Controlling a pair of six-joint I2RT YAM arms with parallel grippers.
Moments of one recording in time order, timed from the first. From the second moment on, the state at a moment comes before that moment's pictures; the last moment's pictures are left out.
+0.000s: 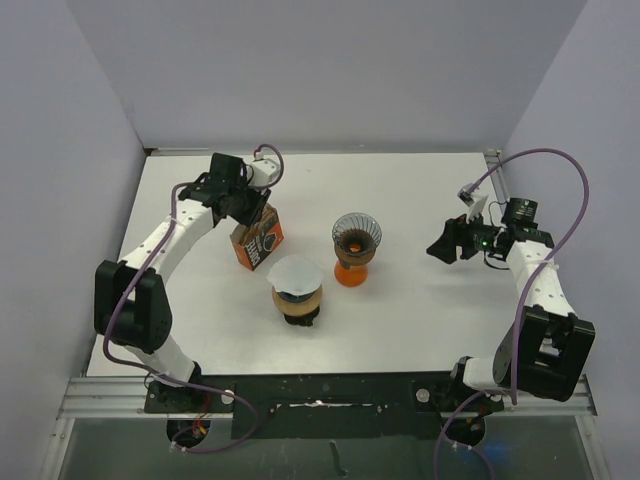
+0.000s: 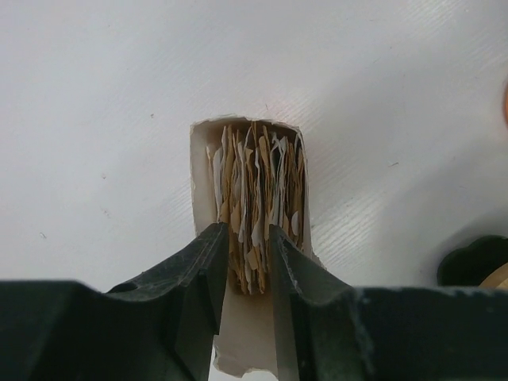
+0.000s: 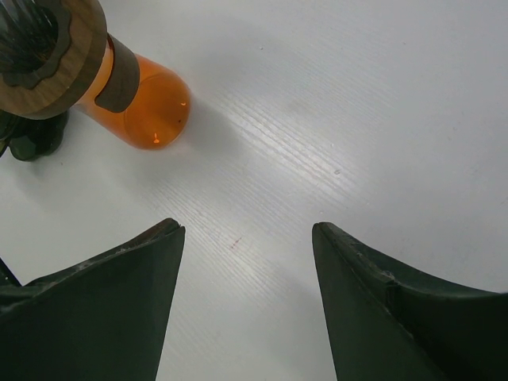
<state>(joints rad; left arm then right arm) -0.30 1.64 1.36 -0.56 0.18 0.30 -0.29 1.35 0.97 -0.63 -0.88 -0.53</state>
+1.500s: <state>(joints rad) -0.30 1.78 1.46 -0.53 0.16 0.34 -0.31 1.35 0.97 -0.63 -0.90 -0.54</state>
